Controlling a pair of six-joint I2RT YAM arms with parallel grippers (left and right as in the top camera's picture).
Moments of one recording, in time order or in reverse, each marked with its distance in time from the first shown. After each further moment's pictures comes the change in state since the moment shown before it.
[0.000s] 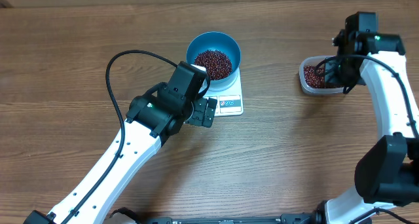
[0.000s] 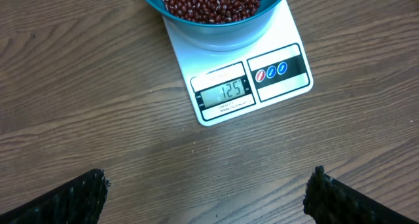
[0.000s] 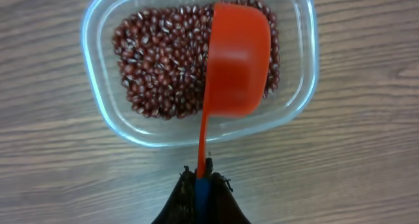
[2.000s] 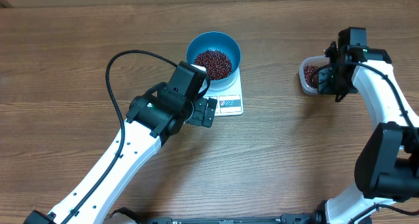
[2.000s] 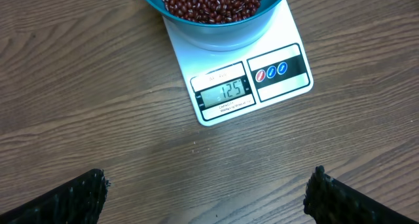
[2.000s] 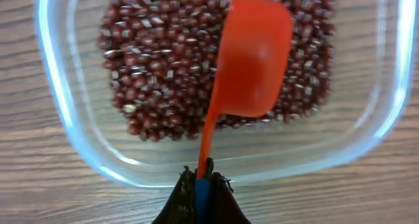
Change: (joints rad) left arm 0.000 0.000 0.000 0.000 0.000 0.000; right arm -0.013 0.034 -0.157 0.183 -0.086 -0.049
